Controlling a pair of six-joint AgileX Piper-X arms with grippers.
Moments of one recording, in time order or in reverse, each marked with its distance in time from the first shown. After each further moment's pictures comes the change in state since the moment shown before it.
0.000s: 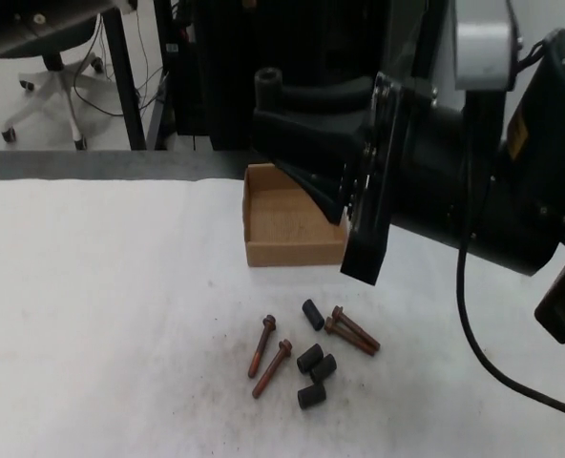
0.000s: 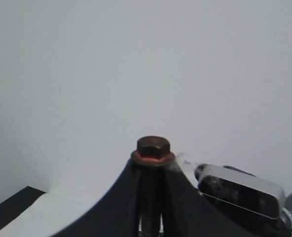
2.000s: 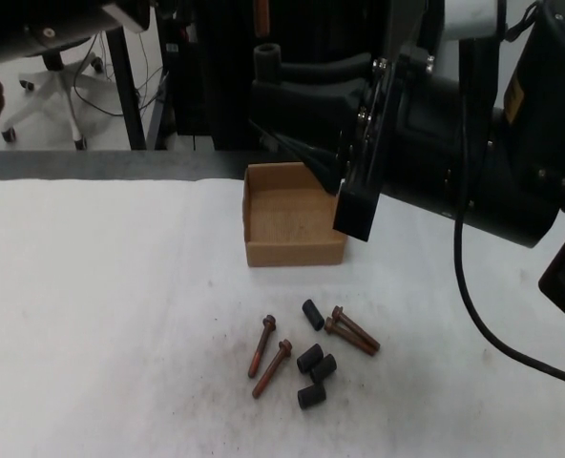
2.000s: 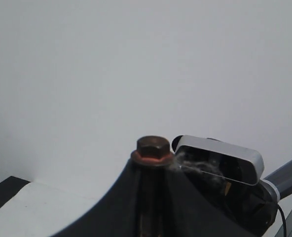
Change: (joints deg) left arm -1.5 0.0 0.0 0.9 1.6 0.7; right arm -0.3 0.0 -3.7 6.0 1.7 1.3
